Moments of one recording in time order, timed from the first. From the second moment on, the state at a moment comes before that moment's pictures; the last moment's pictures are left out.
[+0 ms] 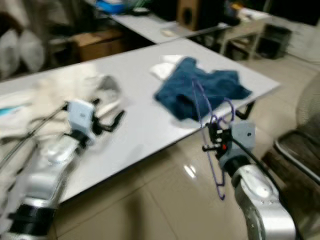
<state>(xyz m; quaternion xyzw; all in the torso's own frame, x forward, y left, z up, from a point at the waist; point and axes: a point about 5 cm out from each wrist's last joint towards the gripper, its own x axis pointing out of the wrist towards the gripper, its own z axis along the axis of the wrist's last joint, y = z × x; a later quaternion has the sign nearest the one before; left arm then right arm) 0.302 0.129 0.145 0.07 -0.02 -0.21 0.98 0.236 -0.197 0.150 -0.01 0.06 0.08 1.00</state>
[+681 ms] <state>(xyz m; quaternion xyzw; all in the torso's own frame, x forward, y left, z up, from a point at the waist) 0.308 0.138 0.140 0.11 0.00 -0.17 0.98 0.235 -0.187 0.161 -0.04 0.02 0.13 0.99</state>
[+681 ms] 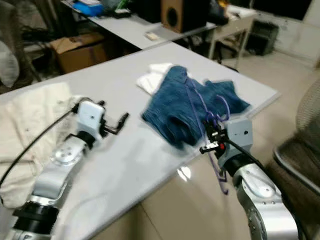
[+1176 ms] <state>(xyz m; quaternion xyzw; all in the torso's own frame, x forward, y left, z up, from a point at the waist) 0.310 0.178 0.126 0.18 0.06 -0.08 0.98 0.232 -0.170 0.158 -0.01 0.02 0.18 0.98</state>
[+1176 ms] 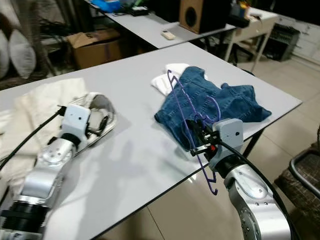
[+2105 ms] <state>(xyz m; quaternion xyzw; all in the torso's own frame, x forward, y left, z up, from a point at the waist) 0.326 0.199 0.098 0.25 0.16 -0.03 0.95 0.231 -0.166 0.158 -0.01 0.01 0.19 0.98</state>
